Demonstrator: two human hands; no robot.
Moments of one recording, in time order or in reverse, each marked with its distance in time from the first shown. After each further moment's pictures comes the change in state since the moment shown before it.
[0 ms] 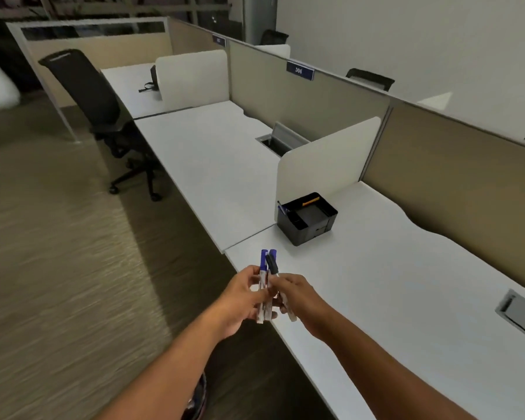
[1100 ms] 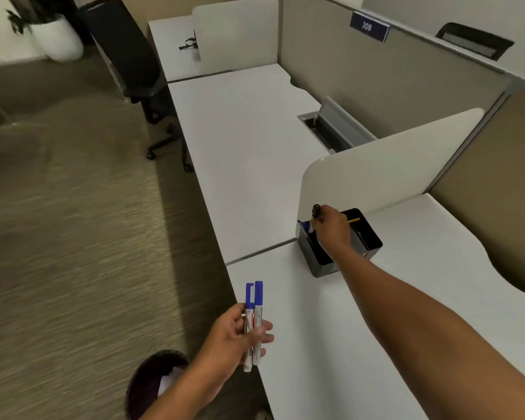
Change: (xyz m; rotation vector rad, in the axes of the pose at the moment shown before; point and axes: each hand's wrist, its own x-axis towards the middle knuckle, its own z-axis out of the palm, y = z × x) left_hand 0.113 -0.005 0.010 -0.033 0.358 -0.169; right_hand 0.348 -0.046 -0.141 -0.515 0.343 -0.212
